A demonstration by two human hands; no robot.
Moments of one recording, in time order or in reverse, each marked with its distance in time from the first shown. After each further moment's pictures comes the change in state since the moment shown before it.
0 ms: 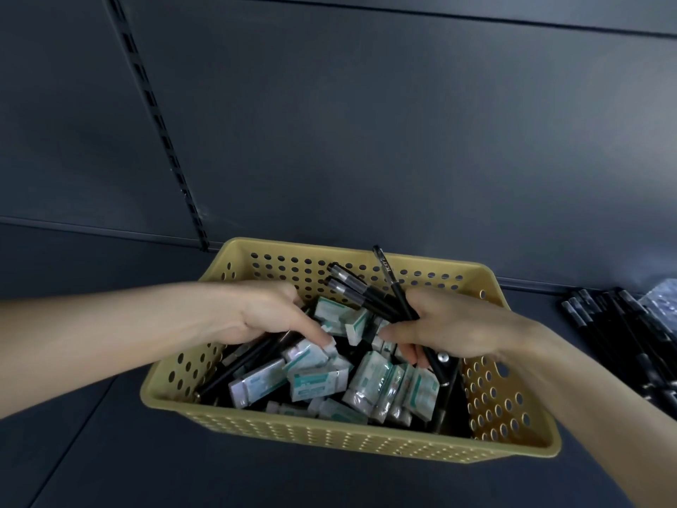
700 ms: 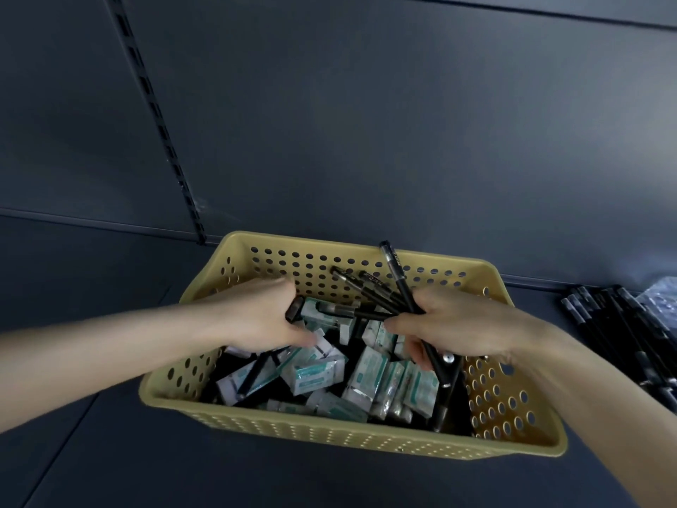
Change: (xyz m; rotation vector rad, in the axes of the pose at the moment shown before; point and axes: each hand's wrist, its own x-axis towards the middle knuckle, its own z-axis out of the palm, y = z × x) left_hand -0.015 -0.010 -0.003 0.645 0.254 0.201; right_hand -0.001 0.001 0.003 0.019 0.012 0.087
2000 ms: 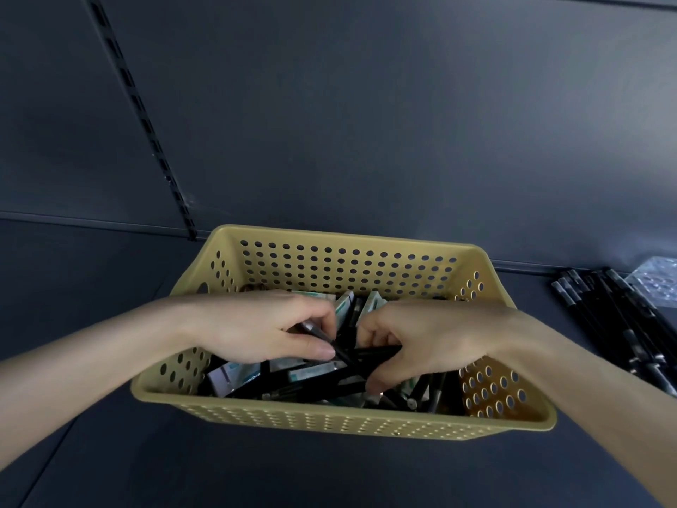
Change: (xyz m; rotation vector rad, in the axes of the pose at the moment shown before) left_hand -0.017 0.008 -0.004 -0.098 -0.242 0.491; right_hand -0.003 -0.017 0.014 -0.316 -0.224 -0.224
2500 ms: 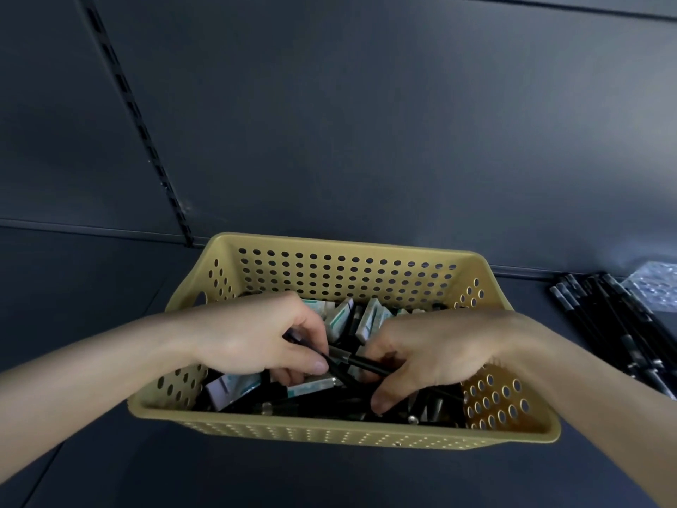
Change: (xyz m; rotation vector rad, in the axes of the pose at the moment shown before) left_hand -0.003 0.001 0.003 -0.336 0.055 -0.089; right_hand -0.001 -0.002 -0.004 0.014 -0.133 0.034
